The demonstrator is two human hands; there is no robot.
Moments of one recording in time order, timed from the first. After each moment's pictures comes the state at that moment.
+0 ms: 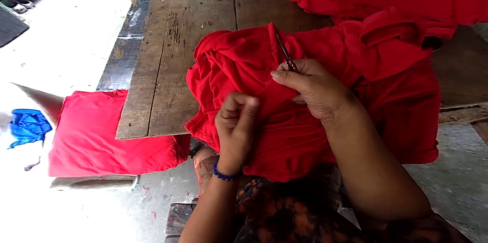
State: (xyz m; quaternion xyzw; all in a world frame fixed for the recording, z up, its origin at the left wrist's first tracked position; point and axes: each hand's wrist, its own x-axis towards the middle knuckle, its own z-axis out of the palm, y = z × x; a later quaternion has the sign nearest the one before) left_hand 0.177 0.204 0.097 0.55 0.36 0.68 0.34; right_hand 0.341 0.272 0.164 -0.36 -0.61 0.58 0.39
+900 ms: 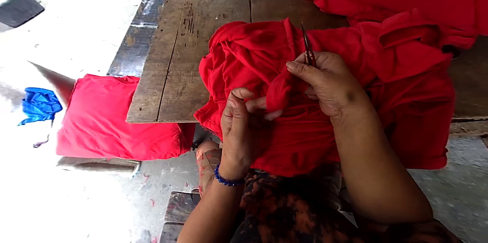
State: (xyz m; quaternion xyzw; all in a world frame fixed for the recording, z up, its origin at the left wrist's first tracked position) left_hand 0.176 0.180 0.104 0.40 0.20 0.72 0.53; right_hand 0.338 0.273 0.158 -0.38 -0.61 0.53 0.44
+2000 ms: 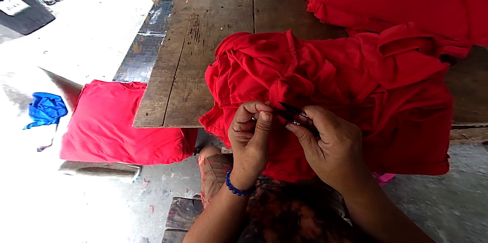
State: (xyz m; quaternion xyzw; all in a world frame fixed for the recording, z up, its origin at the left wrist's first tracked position) left_hand 0.188 0.177 0.100 0.43 0.22 0.77 0.42; right_hand 0.334 0.182 0.136 -0.40 -0.80 0.02 0.45
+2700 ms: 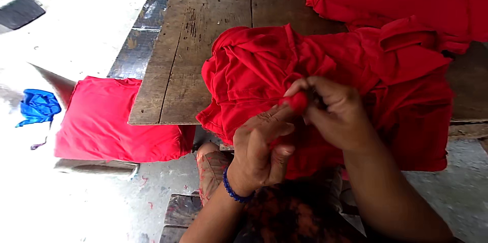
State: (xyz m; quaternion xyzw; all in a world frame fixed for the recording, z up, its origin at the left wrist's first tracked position) left_hand 0.177 0.167 0.103 0.71 0.26 0.65 0.06; right_hand 0.345 0.225 0.156 -0.26 -0.80 0.31 0.45
